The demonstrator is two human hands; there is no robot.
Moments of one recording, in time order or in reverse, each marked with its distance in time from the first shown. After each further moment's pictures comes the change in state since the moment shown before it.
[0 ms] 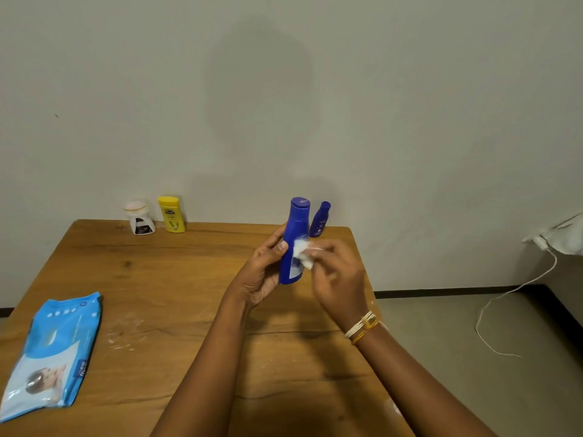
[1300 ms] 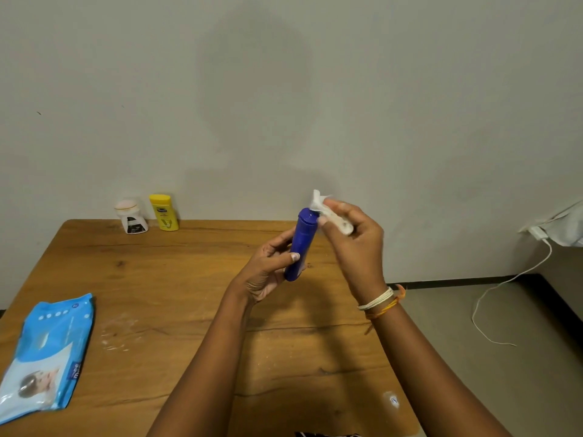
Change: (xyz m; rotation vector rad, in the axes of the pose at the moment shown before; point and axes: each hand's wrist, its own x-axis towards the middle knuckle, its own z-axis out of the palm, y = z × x) left_hand 0.012 -0.012 0.006 0.131 -0.013 -0.044; right_hand 0.050 -0.024 -0.032 0.423 0.077 0.458
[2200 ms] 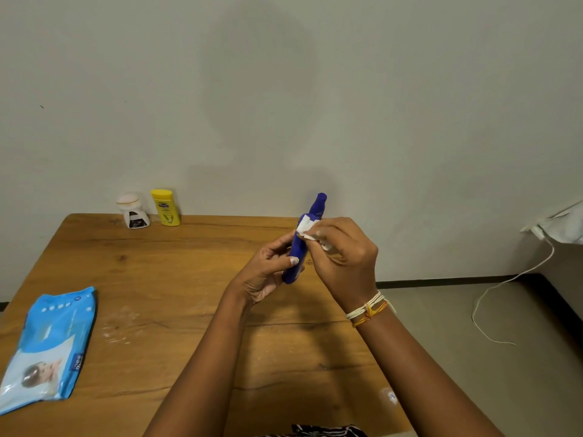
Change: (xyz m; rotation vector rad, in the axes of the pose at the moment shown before) left_hand -0.008 -0.005 -0.002 -0.009 0.012 -0.032; right_hand -0.015 0.025 0.000 -0.539 0.002 -0.661
